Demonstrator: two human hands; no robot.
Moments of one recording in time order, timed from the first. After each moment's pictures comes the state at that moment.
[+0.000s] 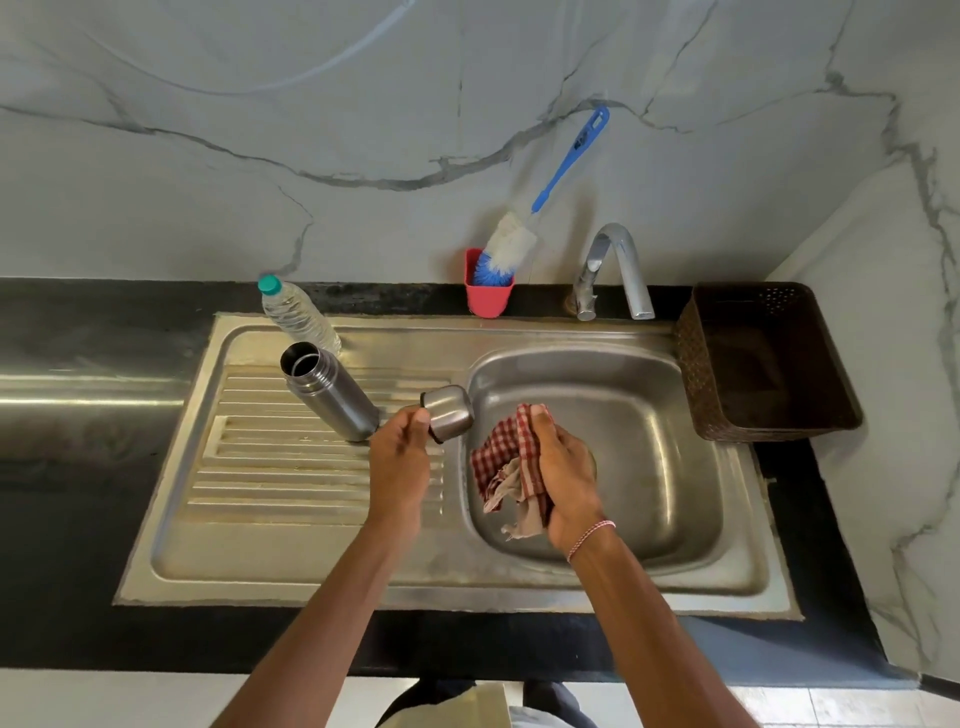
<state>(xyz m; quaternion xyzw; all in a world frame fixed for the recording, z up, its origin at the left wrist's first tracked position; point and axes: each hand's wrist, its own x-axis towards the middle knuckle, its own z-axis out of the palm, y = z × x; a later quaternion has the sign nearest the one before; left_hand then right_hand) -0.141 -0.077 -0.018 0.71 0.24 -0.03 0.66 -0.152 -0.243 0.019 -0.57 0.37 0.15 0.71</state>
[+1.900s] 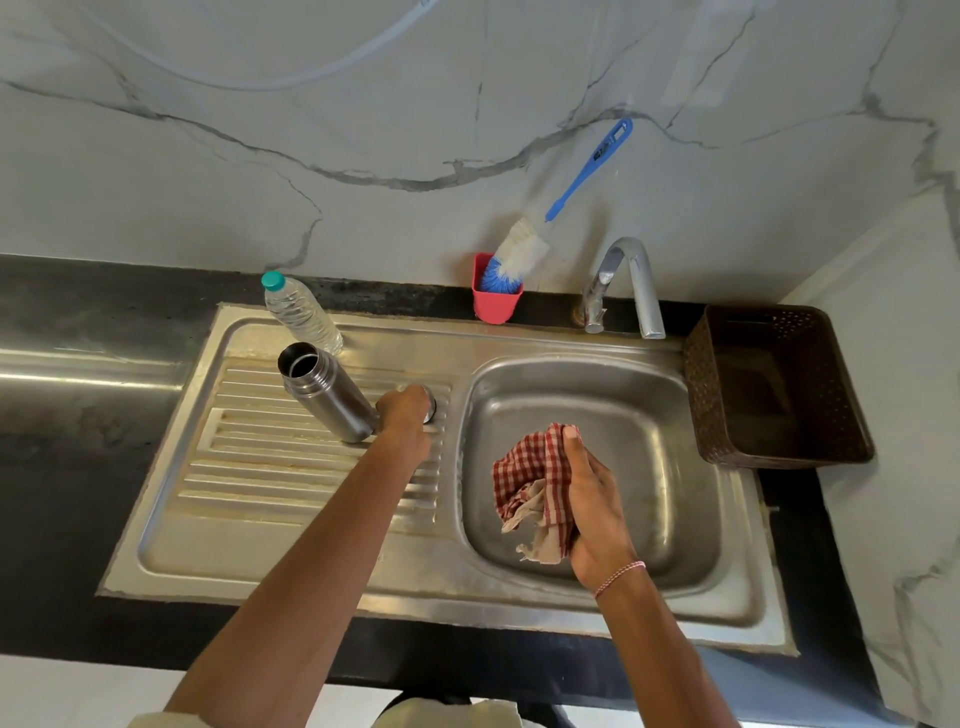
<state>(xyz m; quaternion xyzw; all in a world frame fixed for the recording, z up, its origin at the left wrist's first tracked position) -0.054 -0.060 -0.066 0.82 0.26 -0.26 0.43 -0.158 -0.276 -0.002 -0.54 0.35 0.16 0.75</state>
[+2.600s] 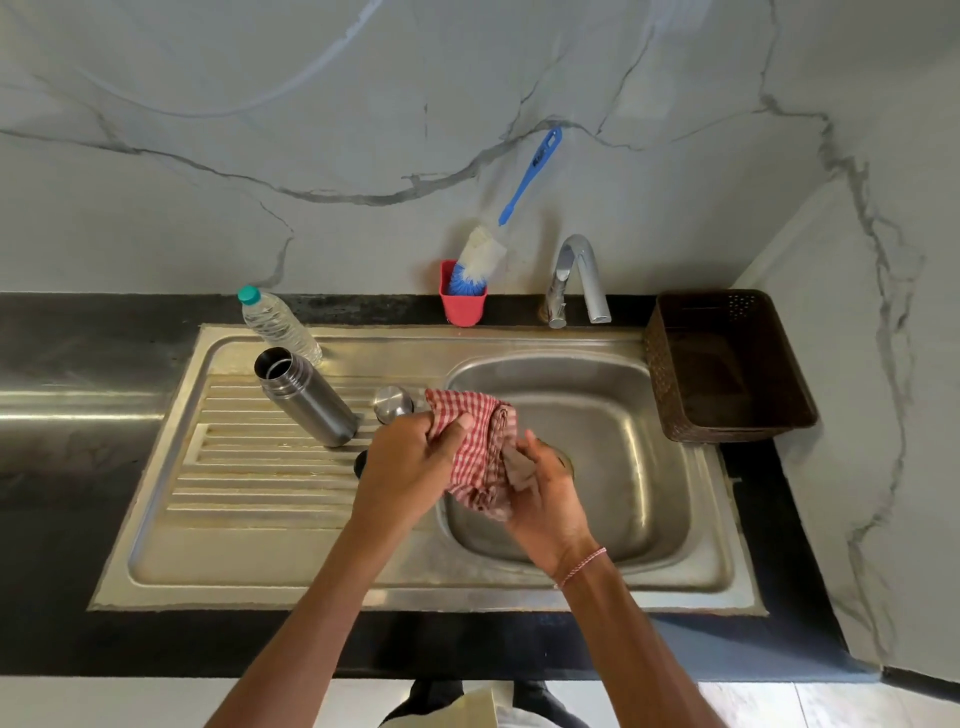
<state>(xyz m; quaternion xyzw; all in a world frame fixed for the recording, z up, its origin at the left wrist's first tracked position) -0.159 -0.115 0.070 0.91 0.03 -0.09 0.42 -0.183 -0.276 -0.005 -0.36 0.24 0.21 0.88</state>
